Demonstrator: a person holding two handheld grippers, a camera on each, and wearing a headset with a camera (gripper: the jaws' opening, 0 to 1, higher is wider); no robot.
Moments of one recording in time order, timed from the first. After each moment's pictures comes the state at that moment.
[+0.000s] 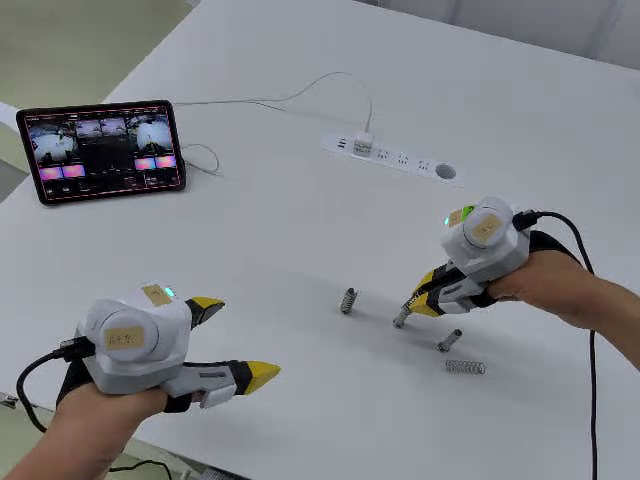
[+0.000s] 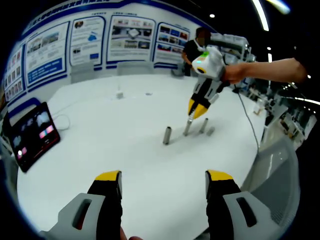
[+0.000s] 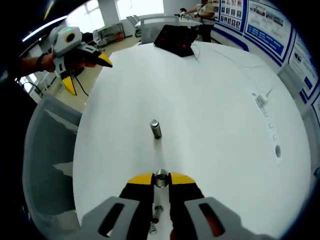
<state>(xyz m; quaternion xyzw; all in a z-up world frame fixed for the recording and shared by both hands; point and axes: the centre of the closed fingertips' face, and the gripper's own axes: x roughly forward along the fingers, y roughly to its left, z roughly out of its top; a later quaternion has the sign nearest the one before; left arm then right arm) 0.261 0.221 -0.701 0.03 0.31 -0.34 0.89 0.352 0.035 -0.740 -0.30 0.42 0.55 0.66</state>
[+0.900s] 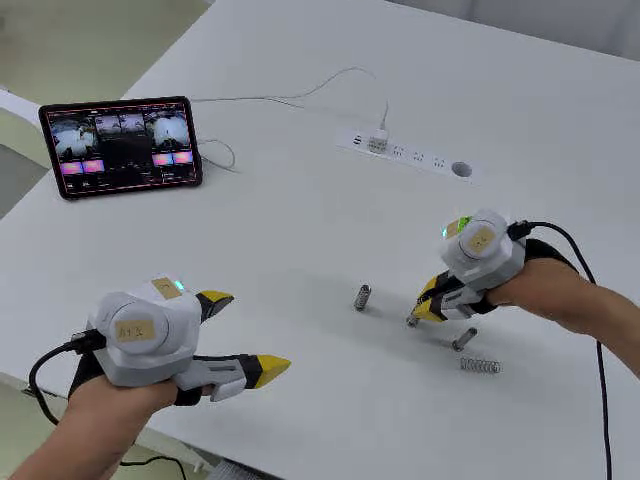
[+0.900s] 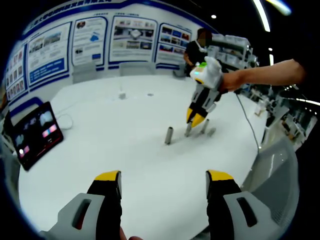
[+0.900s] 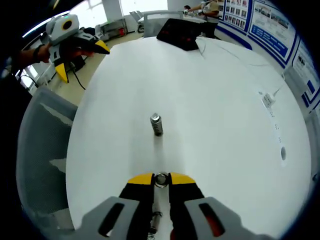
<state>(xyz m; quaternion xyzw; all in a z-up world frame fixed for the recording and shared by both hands) 0.258 0.228 -0.697 0.03 0.31 -0.33 0.89 0.351 0.040 -0.766 -0.31 0.42 0.55 0.65</state>
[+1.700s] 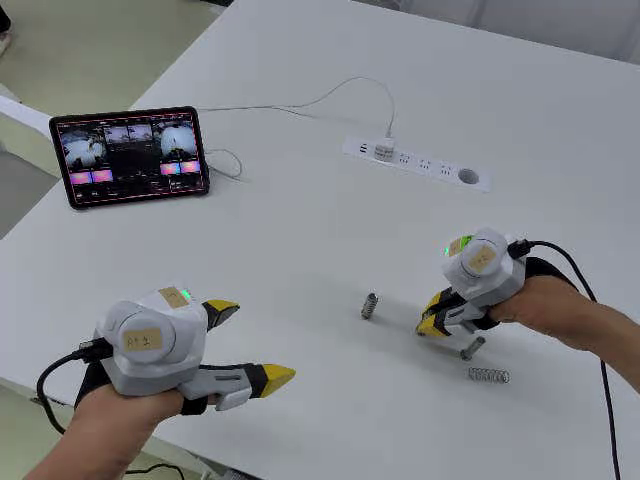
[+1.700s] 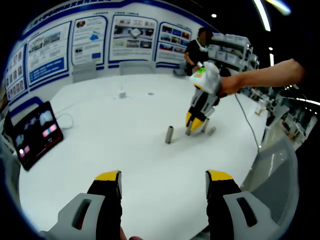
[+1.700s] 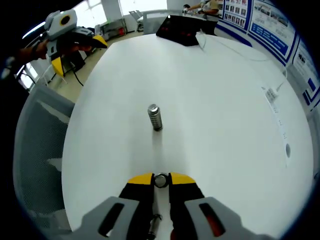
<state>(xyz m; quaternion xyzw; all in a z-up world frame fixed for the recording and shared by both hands) 0.258 0.228 -0.698 0.03 0.31 -0.33 0.89 0.350 0.038 -0.783 -0.31 0.43 0.55 0.64</state>
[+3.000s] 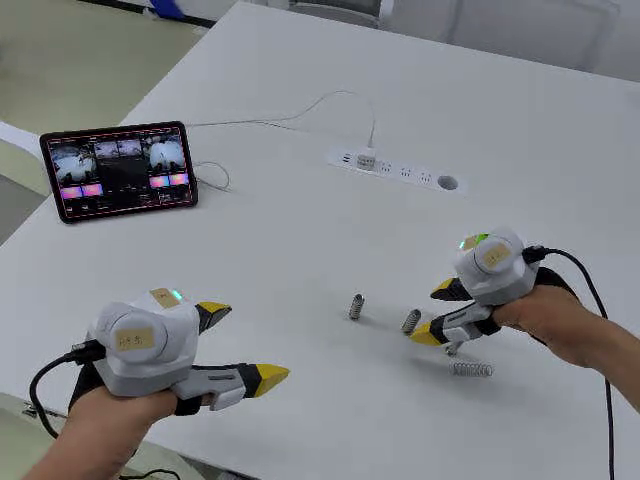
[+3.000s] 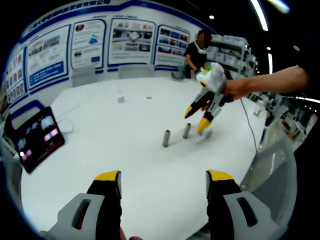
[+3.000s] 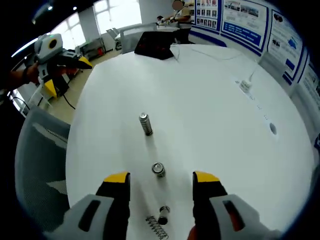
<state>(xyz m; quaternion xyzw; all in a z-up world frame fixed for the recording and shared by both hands) 0.250 0.225 -0.685 0.03 0.30 -0.33 0.89 0.351 0.020 -0.756 -0.24 0.41 0.49 0.73</state>
